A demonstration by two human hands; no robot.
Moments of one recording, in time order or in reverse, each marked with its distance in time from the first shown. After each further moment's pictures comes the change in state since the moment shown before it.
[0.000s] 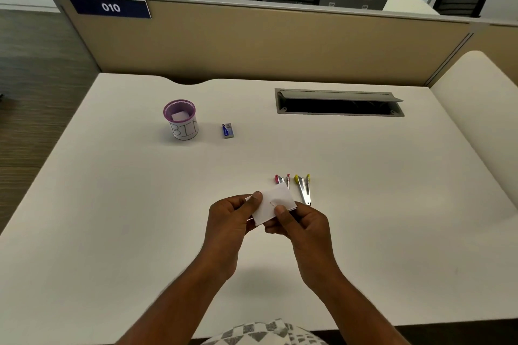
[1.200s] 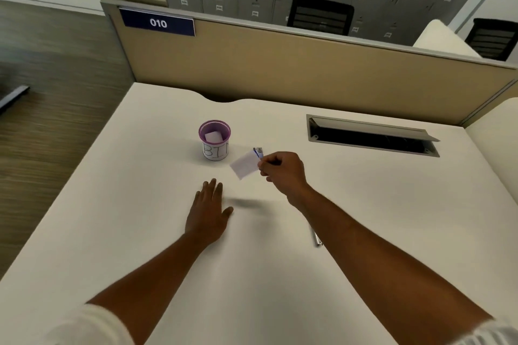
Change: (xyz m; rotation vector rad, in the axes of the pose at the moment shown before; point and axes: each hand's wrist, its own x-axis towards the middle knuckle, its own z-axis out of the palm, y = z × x) left_hand 0.201 -0.042 -0.158 1.452 0.100 0.374; right_hand 0.207 -0.012 0.125 -0.568 -0.070 -0.009
